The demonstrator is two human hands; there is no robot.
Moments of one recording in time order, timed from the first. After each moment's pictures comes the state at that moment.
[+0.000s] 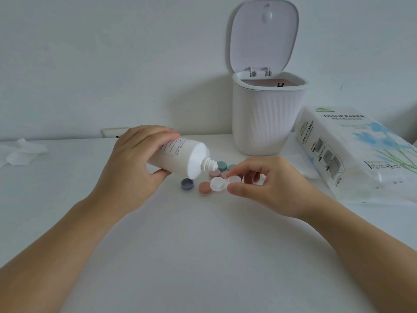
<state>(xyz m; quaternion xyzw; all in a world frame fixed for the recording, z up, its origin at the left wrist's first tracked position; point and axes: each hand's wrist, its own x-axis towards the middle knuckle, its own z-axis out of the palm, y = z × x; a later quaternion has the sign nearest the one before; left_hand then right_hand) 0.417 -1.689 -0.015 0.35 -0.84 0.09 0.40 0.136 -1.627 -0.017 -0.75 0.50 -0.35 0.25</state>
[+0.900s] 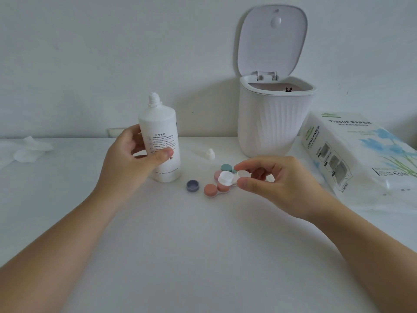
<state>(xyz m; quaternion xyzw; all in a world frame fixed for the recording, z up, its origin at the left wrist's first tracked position) 0.425 -1.698 -0.019 0.49 -0.63 -0.30 0.53 0.137 -1.629 -0.015 -0.71 0.49 -0.41 0.28</state>
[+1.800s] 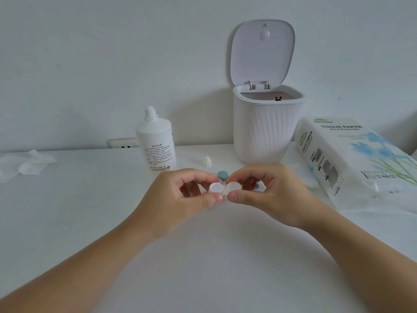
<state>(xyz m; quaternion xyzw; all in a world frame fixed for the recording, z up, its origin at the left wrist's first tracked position) 0.370 -1.645 -0.014 0.38 -0.74 -0.38 0.40 0.142 -1.624 -0.010 -0.74 0.43 -0.42 0.30</state>
